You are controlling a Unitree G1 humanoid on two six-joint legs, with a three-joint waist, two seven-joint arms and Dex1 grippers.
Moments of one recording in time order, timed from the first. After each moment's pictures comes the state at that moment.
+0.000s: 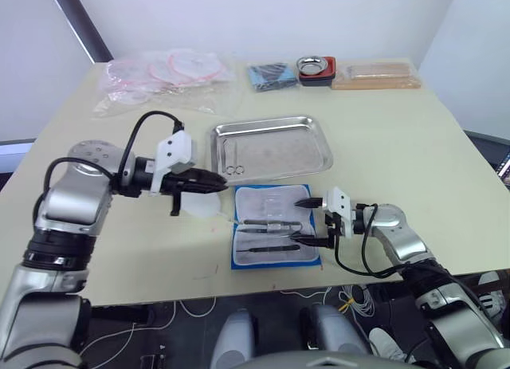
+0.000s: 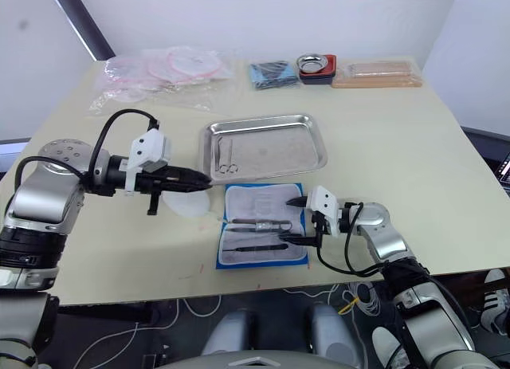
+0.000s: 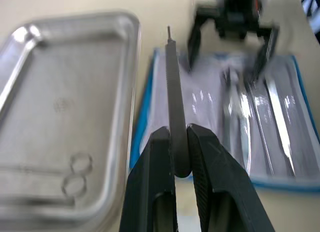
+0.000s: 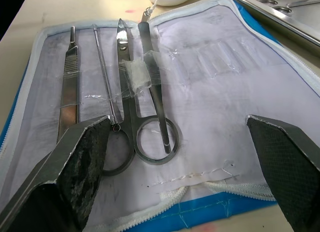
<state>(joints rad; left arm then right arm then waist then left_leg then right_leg) -0.54 0.88 -0.03 -0.02 -0.33 0.42 -1.34 -0.42 -0.35 0.31 0.40 0.17 -0.07 1.14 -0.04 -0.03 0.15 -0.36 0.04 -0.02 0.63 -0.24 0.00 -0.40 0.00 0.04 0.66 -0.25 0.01</state>
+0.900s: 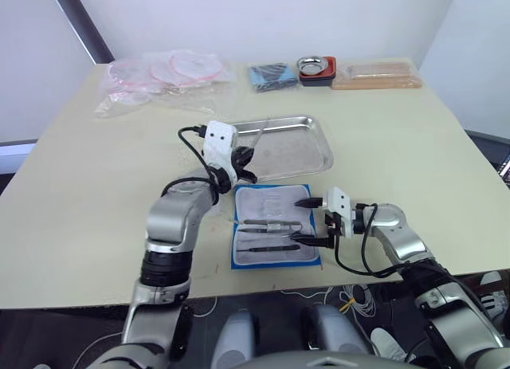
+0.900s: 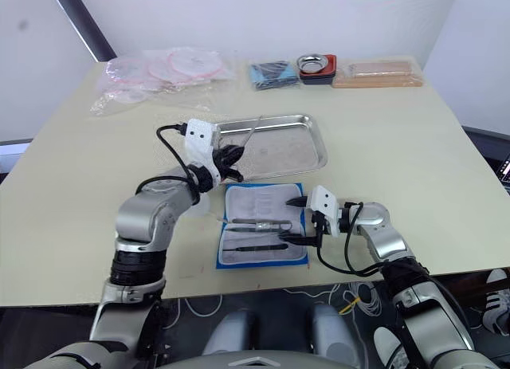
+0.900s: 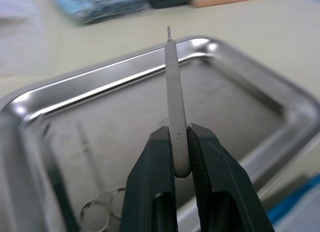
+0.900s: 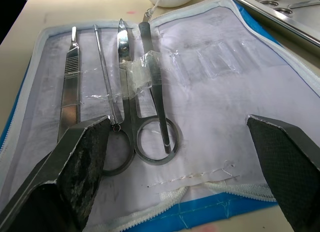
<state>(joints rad) -0.50 0.24 0.03 -0.16 -0.19 0.85 -0.21 -0.42 -0.35 0.30 0.41 0.17 -0.07 1.14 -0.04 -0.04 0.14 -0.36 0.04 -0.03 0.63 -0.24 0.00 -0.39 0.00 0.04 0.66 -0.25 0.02</state>
